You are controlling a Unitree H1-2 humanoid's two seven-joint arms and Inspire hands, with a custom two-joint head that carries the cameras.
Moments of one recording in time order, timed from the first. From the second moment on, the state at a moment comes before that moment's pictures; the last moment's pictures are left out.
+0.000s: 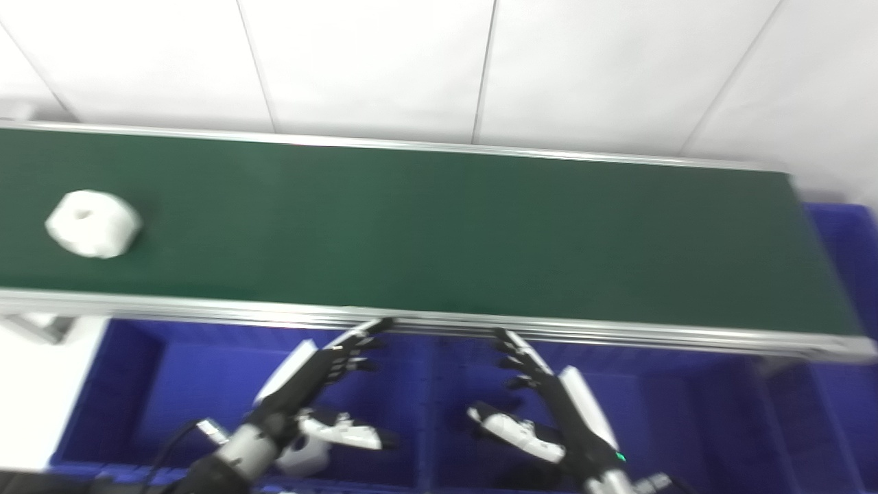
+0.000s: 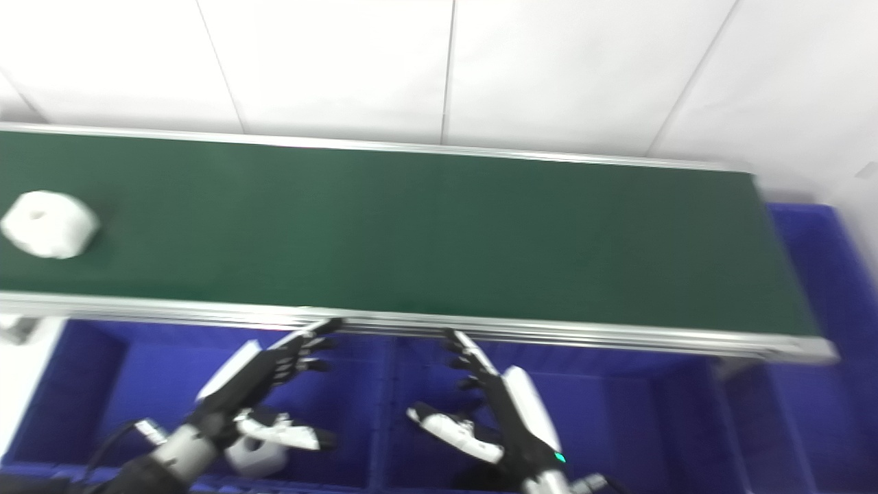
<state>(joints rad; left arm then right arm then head) 0.39 0.23 -0.20 -0.21 0.12 -0.07 -0.25 0.29 -0.16 0.37 -0.20 -0.42 0.00 0.14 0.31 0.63</state>
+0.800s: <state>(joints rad) 0.35 0.16 -0.22 -0.09 0.09 -0.33 -0.21 0.26 -0.18 0.34 -0.09 -0.38 -0.11 0.11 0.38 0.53</state>
